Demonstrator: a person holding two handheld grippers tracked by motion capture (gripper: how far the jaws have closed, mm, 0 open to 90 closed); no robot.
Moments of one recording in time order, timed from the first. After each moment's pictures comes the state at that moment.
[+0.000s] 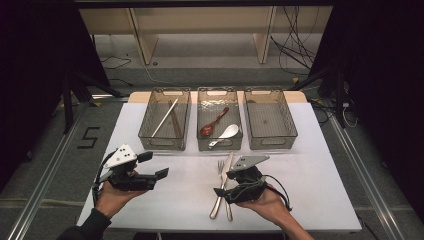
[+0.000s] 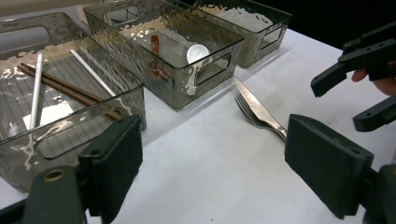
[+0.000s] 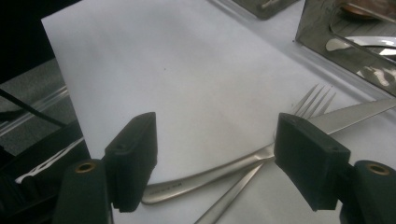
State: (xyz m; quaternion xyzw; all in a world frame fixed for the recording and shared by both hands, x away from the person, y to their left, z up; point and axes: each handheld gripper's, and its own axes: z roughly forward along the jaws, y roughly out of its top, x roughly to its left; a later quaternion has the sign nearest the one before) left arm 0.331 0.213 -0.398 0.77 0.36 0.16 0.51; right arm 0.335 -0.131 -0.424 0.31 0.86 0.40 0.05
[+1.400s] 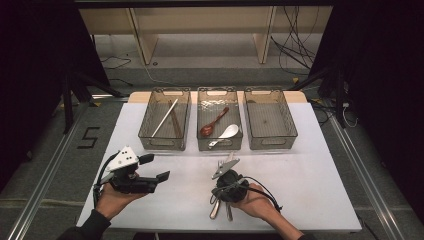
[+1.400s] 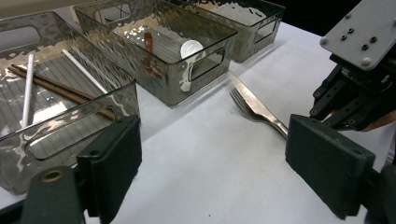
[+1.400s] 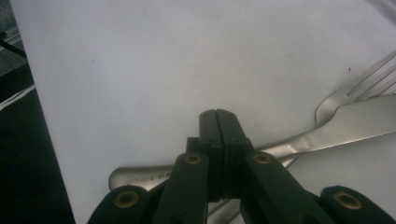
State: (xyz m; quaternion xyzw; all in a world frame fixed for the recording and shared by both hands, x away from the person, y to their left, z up) left arm 0.328 0.210 -0.403 0.78 0.34 0.16 0.50; right arm 0.350 -0.095 -0.464 0.26 0.92 0.28 0.03
